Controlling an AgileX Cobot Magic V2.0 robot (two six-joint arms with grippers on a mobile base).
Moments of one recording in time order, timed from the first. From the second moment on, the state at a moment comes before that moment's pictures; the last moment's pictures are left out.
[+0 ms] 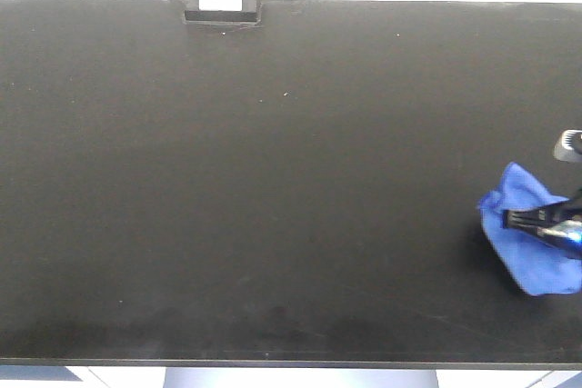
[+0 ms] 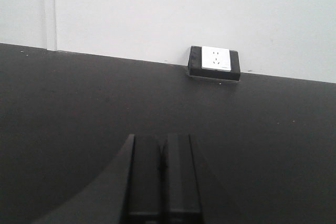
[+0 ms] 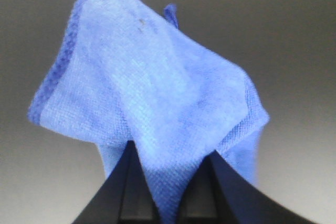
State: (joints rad) left arm 0.01 -0.01 0.03 0.06 0.13 -0.18; right arm -0.08 1.31 -0.50 0.08 0.32 0.03
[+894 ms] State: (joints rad) left arm 0.01 -0.01 0.03 0.06 0.13 -0.18; right arm 0.31 1.62 -0.57 0.46 0.02 -0.16
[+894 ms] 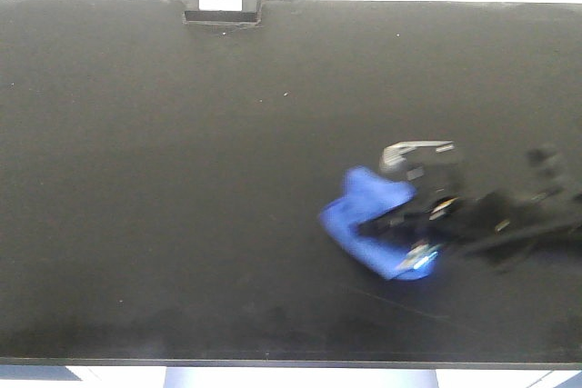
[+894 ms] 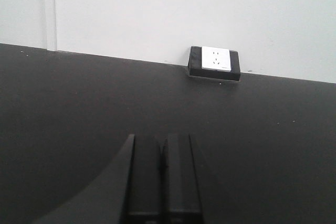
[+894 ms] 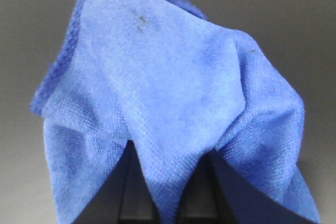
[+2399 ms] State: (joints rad) left arm 0.01 -0.01 0.03 0.06 0.13 -0.18; right arm 0.33 1.58 -0.57 0.61 -0.04 -0.49
